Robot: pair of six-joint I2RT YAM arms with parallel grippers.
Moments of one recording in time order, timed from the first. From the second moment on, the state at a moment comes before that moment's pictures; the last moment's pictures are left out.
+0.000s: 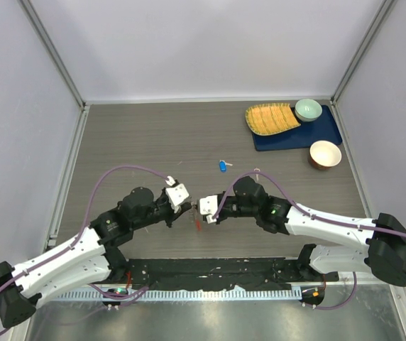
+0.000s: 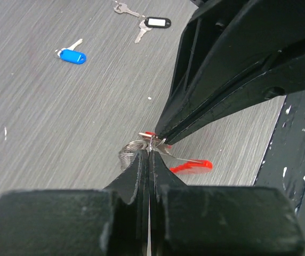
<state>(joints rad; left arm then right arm) -0.90 0.74 0.55 -0.19 0.14 0.16 1.02 1.17 0.66 0.17 -0.37 -0.66</state>
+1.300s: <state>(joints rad) -0.90 0.68 0.18 0.63 0.04 0.03 0.74 1.12 0.64 0.28 -0.53 -0.17</state>
